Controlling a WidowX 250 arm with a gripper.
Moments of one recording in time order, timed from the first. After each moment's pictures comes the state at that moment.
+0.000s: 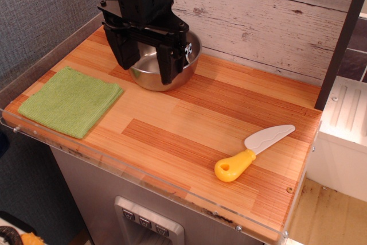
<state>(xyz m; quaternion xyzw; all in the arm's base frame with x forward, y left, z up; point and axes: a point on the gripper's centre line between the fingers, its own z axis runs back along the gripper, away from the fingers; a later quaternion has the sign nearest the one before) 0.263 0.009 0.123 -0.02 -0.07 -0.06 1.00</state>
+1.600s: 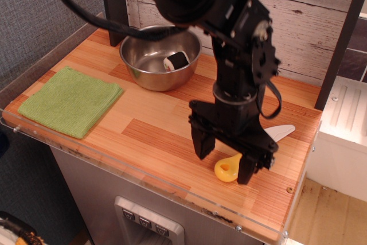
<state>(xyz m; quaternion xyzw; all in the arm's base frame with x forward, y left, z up) 0.251 -0.096 0.027 -0.01 -0.03 -0.13 0.99</state>
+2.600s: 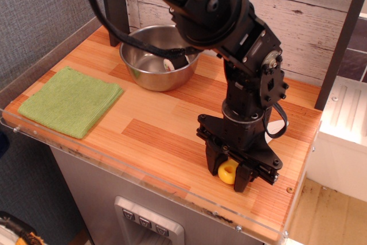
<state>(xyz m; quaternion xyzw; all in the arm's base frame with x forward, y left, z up) 0.252 -0.101 0.006 0.00 -0.02 -0.14 0.99</state>
